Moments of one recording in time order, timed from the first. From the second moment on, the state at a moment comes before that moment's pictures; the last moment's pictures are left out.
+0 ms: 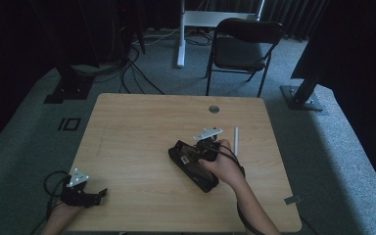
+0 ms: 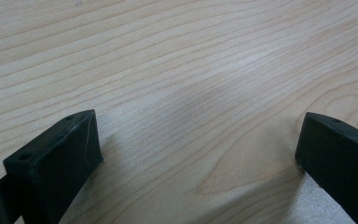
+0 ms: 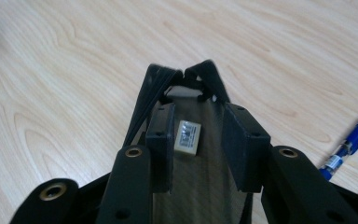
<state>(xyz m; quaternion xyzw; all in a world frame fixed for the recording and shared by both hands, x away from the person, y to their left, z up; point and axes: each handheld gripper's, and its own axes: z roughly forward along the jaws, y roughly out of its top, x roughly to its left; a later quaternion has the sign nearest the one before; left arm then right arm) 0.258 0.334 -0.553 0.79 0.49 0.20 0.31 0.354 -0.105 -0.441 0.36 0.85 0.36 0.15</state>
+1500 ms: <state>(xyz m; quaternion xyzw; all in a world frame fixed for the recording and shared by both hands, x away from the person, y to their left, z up) 0.258 0.334 -0.553 0.79 0.49 0.20 0.31 0.391 -0.193 -0.464 0.52 0.73 0.36 0.25</state>
